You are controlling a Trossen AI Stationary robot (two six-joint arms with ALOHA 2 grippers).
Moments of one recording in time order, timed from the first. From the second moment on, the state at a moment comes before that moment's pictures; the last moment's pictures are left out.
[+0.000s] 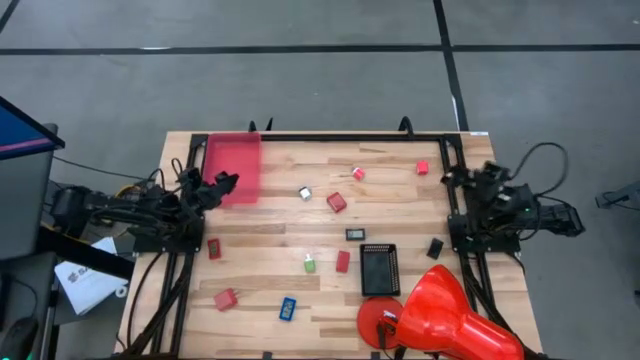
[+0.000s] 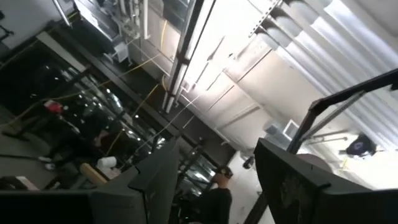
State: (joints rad) left arm 0.01 0.59 0.04 1.23 -0.23 -0.68; right arm 0.01 0.02 0.03 0.98 0.21 0.81
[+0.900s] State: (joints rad) left arm 0.01 0.66 0.99 -0.07 -0.38 -0.13; right arm -0.01 0.68 1.62 -1.18 0.41 0.68
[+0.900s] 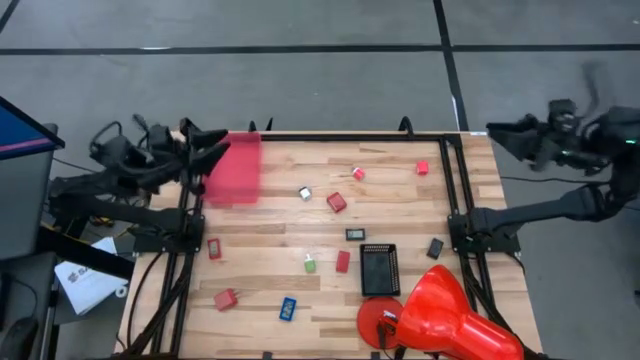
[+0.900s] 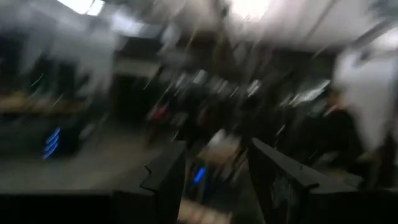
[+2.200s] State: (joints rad) left arm -0.03 0.93 1.10 0.09 -0.25 -0.29; right arm -0.79 1.25 0.91 -1.02 0.19 0.65
